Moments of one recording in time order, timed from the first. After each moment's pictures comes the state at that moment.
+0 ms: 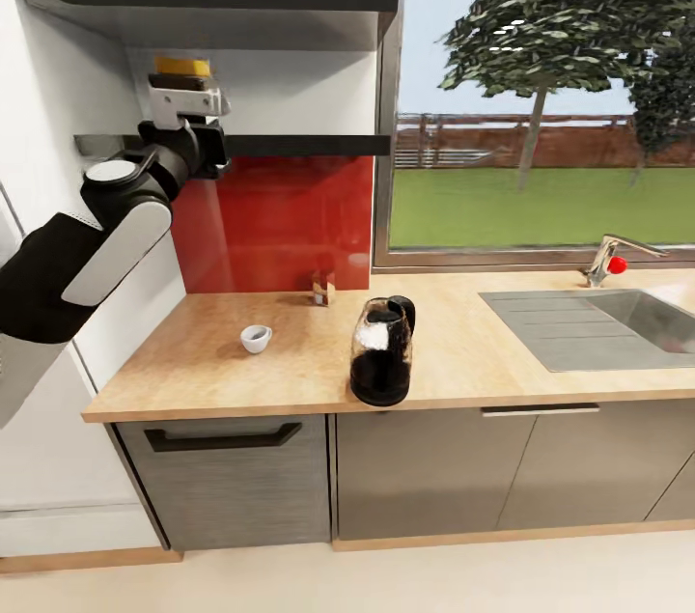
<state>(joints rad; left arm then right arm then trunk) -1.37 0.42 -0.70 -1.55 0.83 0.51 0.67 -0.10 -0.09 -0.03 -0.29 0.51 -0.15 0.39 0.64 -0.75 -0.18</state>
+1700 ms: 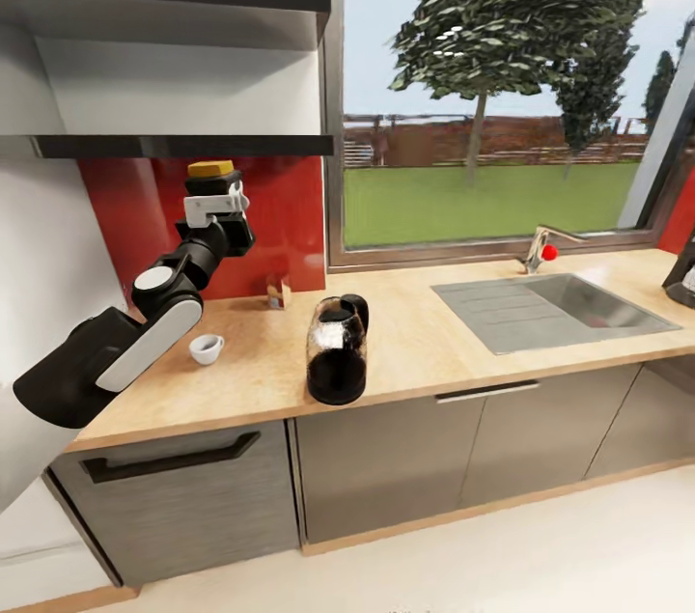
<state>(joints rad) -1.08 0.42 -0.74 -1.56 0.83 0.26 0.67 -0.10 -0.09 -0.03 -0.29 0.50 -0.15 0.39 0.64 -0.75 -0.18</state>
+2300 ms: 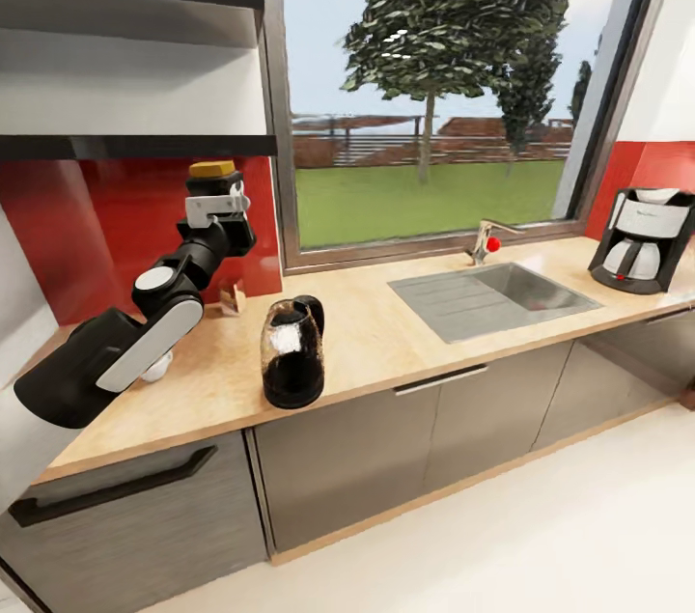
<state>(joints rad) -1.08 0.42 -0.74 -1.56 0.83 0.26 0.67 -0.10 -0.09 -0.03 -0.29 0.50 -0.15 0.39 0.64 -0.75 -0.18</state>
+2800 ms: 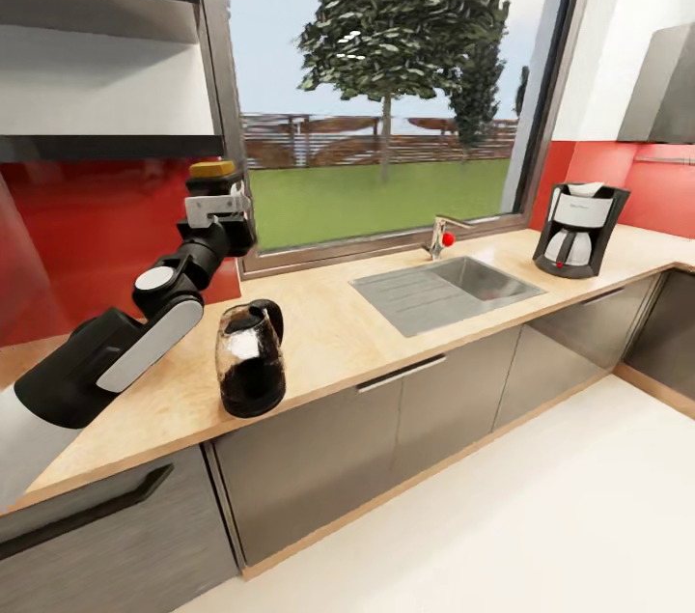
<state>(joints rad) -1.08 0.42 -0.74 -1.56 0.83 0.26 0.67 -0.10 -0.09 -0.03 -0.29 0.50 -0.15 0.39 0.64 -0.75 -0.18</state>
